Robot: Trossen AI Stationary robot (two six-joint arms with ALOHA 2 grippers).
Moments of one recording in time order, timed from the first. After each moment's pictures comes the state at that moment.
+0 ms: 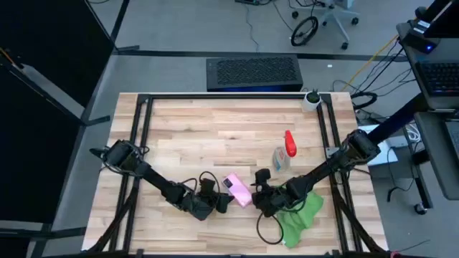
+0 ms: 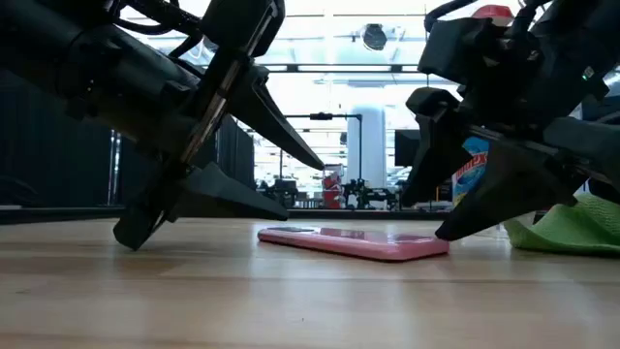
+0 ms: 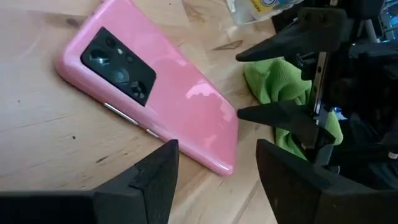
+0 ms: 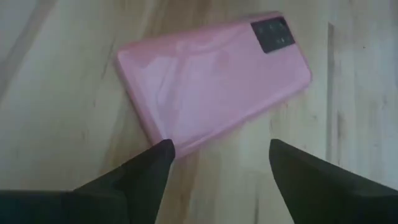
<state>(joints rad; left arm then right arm) -0.53 1.97 0.87 0.44 -0.66 -1.54 0.52 1.81 0.93 -0.17 0.50 0.09</state>
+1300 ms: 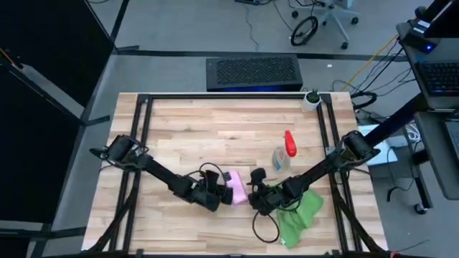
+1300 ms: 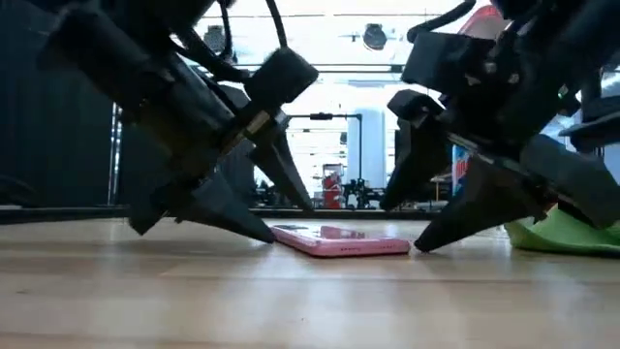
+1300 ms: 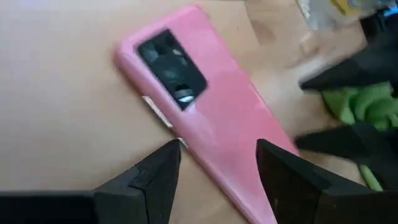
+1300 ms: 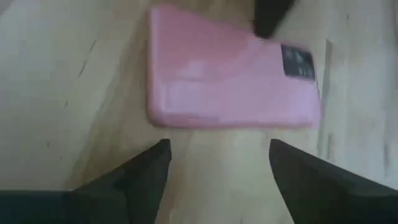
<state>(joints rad) -0.42 1.93 0.97 0.04 -0.54 -1.54 0.49 1.84 0.95 -0.15 0.53 -0.13</state>
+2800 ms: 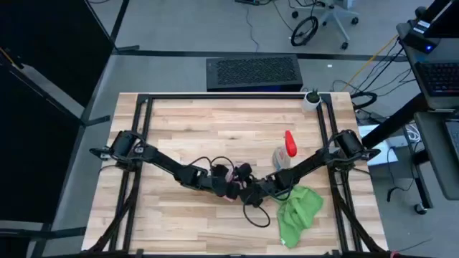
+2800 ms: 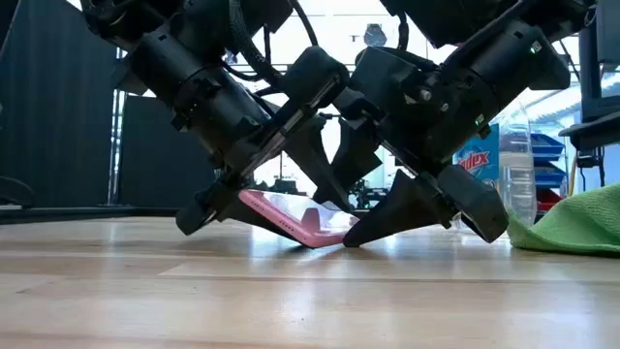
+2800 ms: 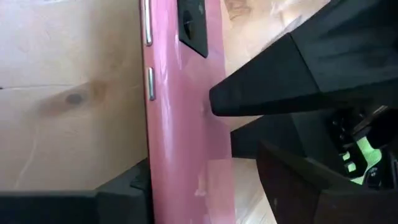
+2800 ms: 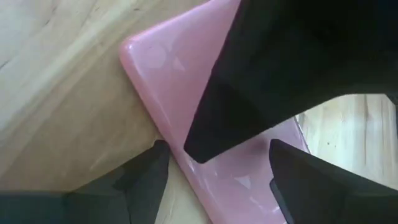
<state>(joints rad) -0.31 1.95 0.97 0.18 -0.22 -1.37 0.36 1.92 0.95 0.16 0.43 -0.49</state>
